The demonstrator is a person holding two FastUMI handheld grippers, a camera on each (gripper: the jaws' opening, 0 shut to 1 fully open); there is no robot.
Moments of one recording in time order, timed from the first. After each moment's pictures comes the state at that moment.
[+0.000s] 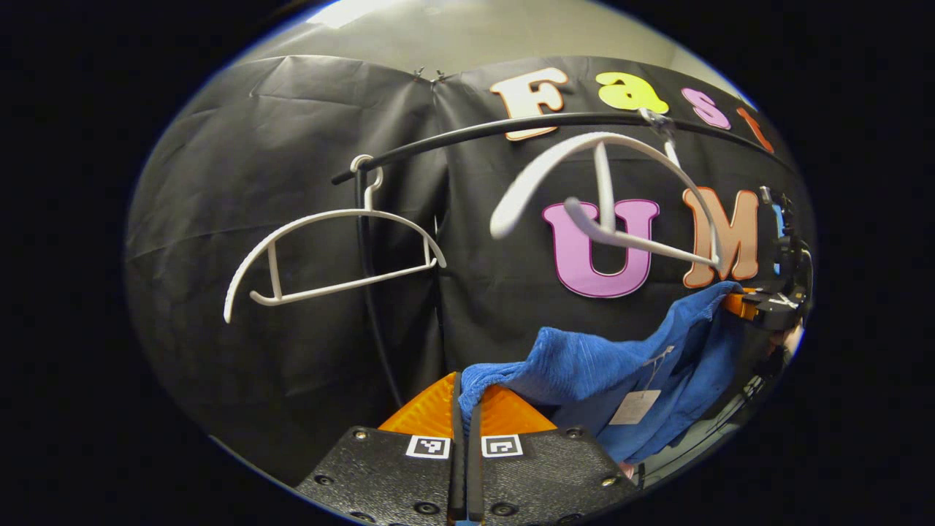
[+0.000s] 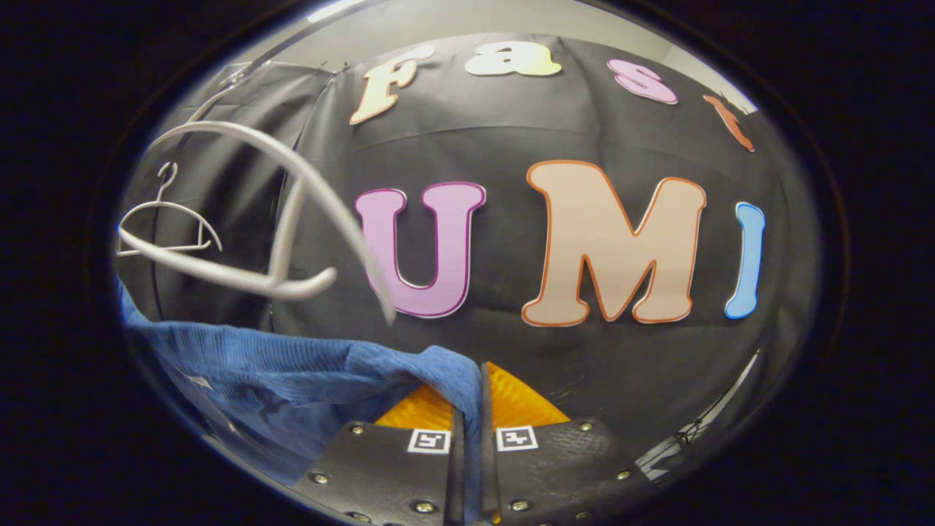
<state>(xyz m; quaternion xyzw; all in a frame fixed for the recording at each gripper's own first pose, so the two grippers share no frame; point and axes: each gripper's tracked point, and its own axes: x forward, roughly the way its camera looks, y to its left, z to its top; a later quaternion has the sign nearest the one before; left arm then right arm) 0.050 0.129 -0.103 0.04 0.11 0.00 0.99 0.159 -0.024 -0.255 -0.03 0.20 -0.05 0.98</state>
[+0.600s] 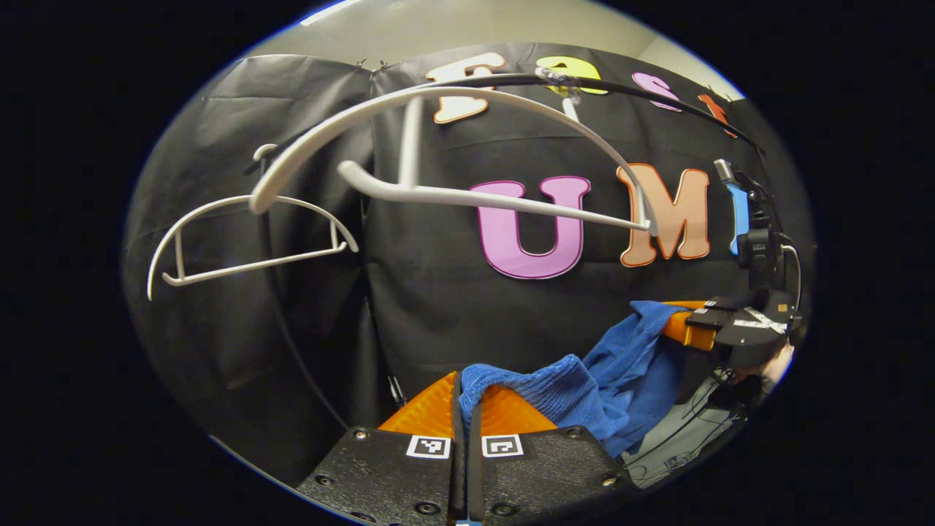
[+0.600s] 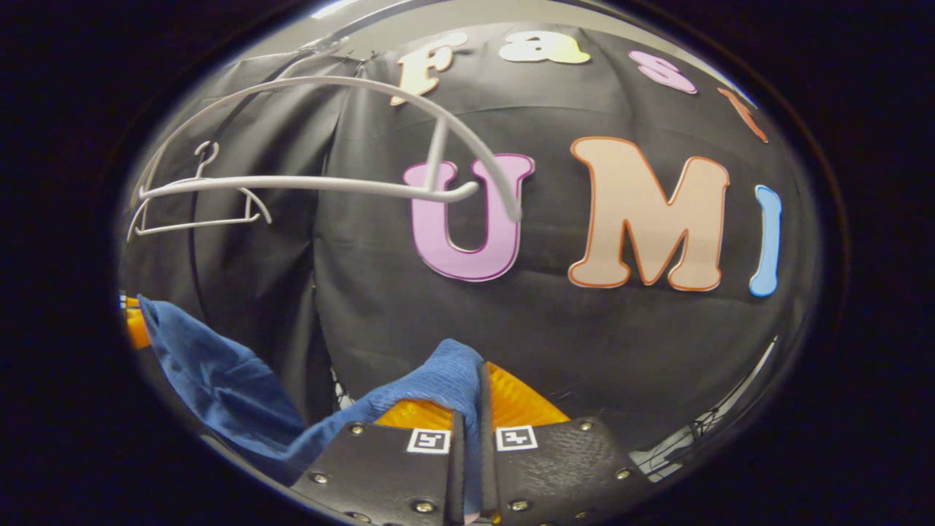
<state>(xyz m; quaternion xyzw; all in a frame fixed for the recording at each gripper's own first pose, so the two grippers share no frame) 0.060 0.024 -0.140 0.03 0.14 -0.11 0.98 0.111 0.053 -0.282 -0.01 0.24 0.03 0.97</state>
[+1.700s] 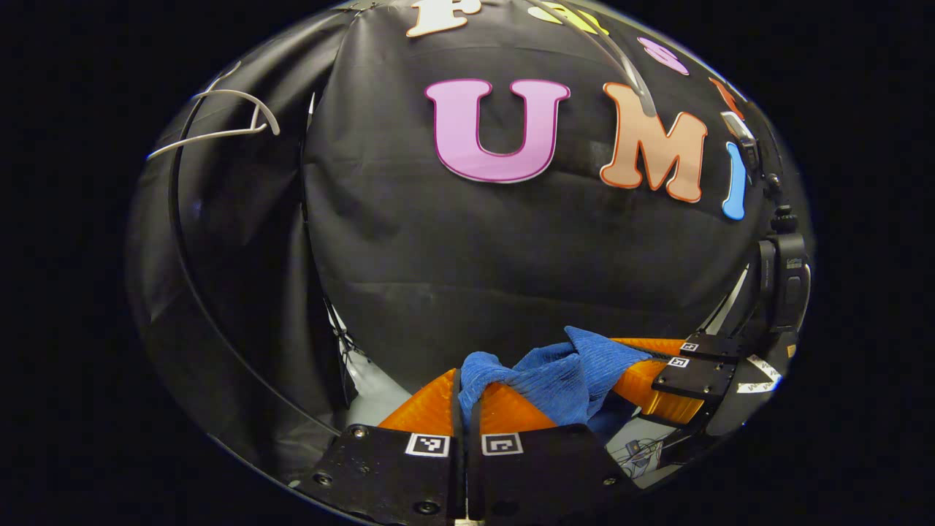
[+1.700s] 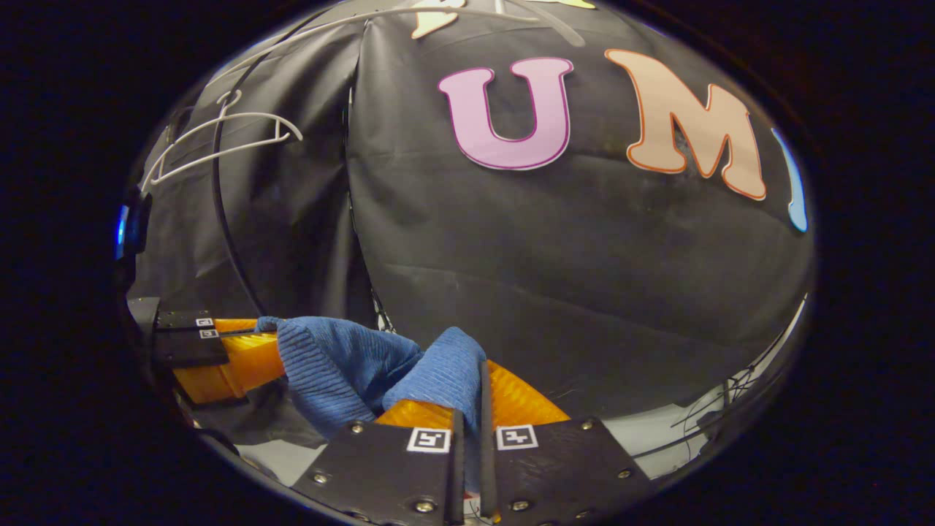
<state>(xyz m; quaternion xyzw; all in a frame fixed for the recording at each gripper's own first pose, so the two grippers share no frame) 0.054 -0.041 -0.291 0.00 0.30 -0.15 0.94 0.033 0.085 -0.419 0.01 0.39 0.08 0.92</state>
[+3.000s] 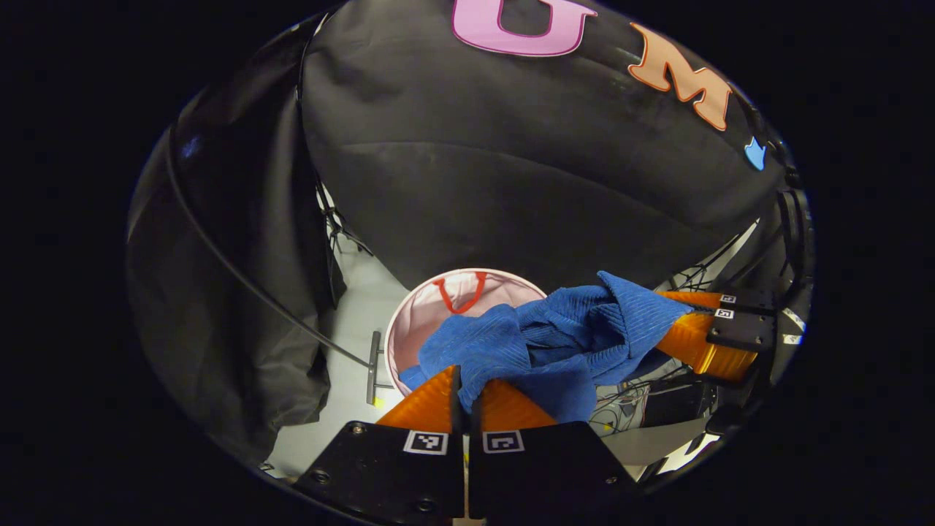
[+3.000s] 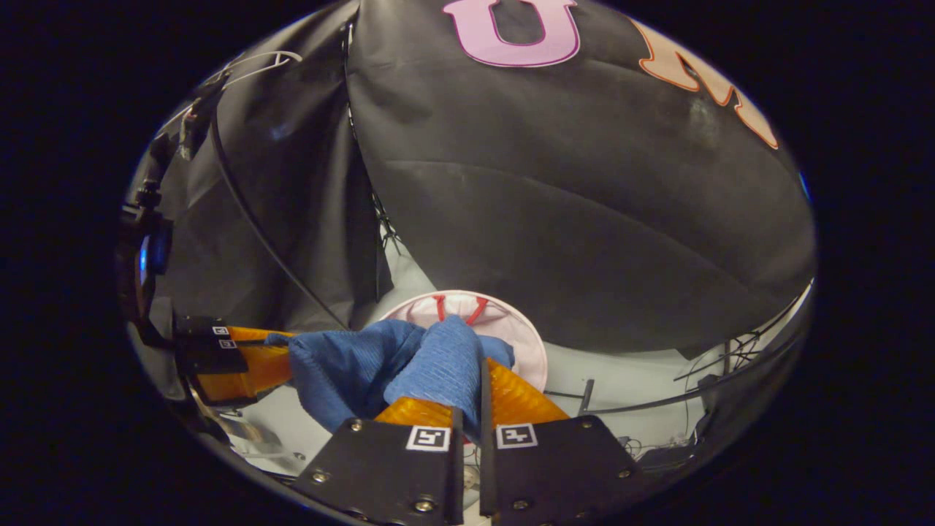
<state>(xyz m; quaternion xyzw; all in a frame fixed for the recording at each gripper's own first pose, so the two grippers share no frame) -0.043 -0.021 -0.427 -0.02 0.50 -0.14 0.85 -0.060 0.084 -0.511 -0.01 0.54 0.09 0.83</state>
